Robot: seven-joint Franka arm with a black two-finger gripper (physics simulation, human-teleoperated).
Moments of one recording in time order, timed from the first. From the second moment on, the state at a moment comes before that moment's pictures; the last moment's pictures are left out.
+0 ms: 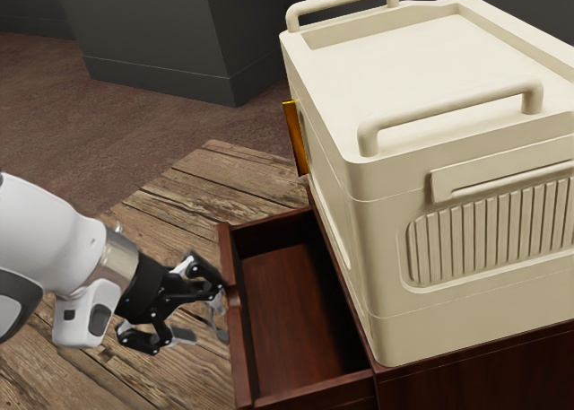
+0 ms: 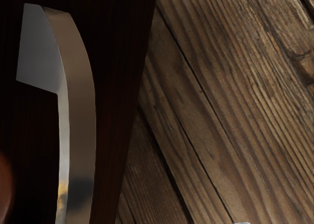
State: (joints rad) arm -0.80 -0.92 0.68 -2.58 0.61 2.25 1.56
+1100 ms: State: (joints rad) arm -0.73 -1.01 0.62 -2.65 0.61 2.22 1.55
